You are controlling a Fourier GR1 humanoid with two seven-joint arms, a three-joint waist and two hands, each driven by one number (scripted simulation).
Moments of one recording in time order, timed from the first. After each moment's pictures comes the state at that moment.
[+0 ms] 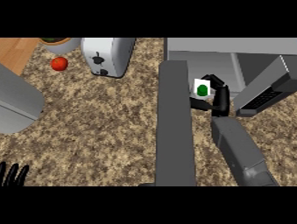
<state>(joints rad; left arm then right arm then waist) 0.61 0.05 0.10 -1.93 0.33 -0.46 -0.42 -0.70 -0.05 -0.11 -0.44 -0.08 -0.49 -0.71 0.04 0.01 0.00</state>
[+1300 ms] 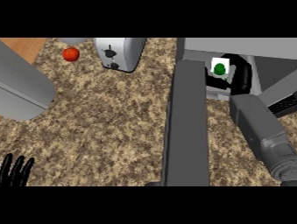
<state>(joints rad) 0.55 0.07 0.10 -1.90 0.35 -0.49 -0.41 -0.93 -0.21 -0.18 -0.18 -0.02 -0.65 -0.83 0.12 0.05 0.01</state>
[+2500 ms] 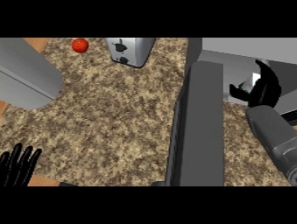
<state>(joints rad) 0.46 0.10 0.11 -1.84 0.33 -0.50 -0.40 -0.90 -0.30 -0.09 -0.02 0.15 -1.11 -0.53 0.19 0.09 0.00</state>
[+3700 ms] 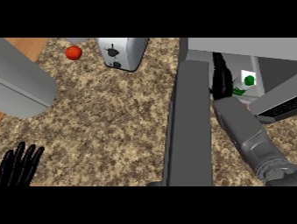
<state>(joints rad) 0.44 0.09 0.11 -1.80 0.29 -0.50 -0.44 -0.97 -0.12 -0.11 -0.11 0.13 -0.70 -0.69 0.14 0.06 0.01</state>
